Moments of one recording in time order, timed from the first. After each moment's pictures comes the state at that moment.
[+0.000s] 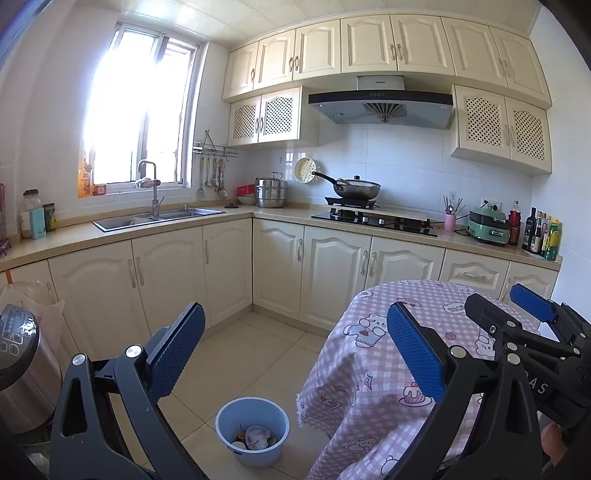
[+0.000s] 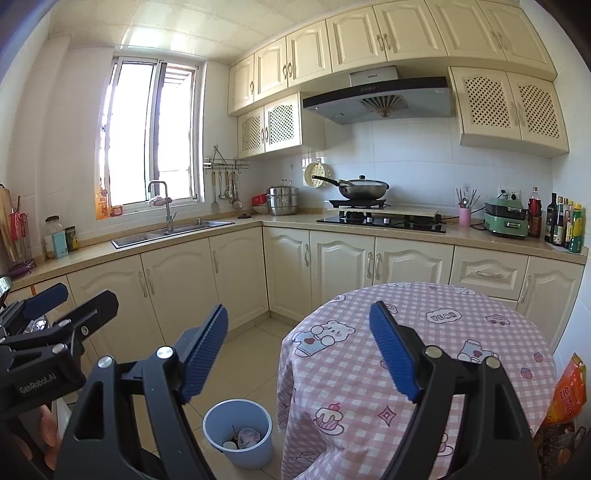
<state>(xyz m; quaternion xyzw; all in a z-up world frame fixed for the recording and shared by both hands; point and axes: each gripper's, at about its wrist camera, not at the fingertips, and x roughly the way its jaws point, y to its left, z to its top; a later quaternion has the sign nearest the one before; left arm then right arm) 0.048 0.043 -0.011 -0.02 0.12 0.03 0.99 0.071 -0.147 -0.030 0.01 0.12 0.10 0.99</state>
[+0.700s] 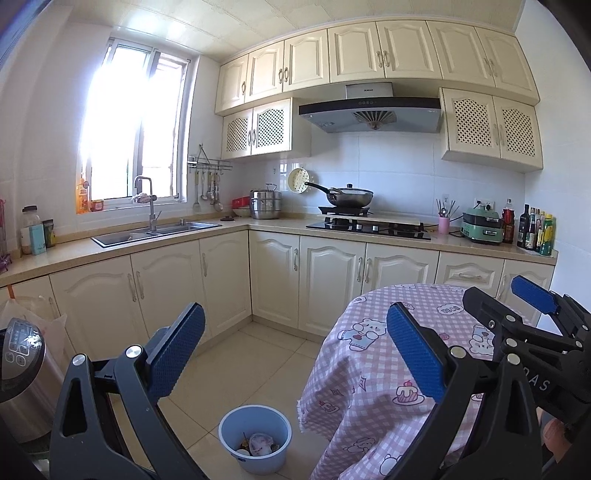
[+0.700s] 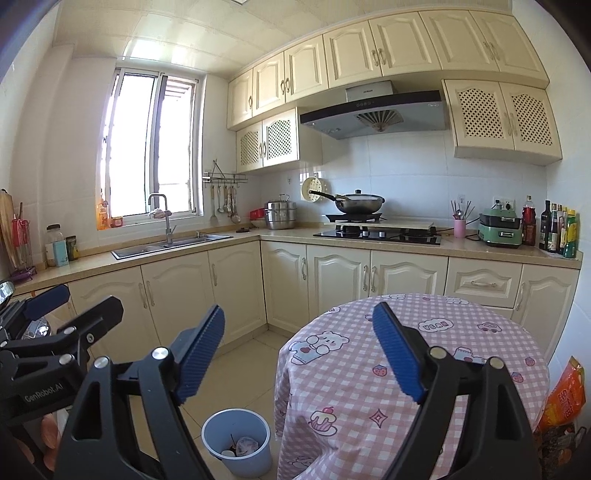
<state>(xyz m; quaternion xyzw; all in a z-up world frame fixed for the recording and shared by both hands) 0.030 0.022 -0.006 -0.01 0.10 0.03 0.99 0.049 -0.156 -0.022 0.01 0.09 0.10 0.99</state>
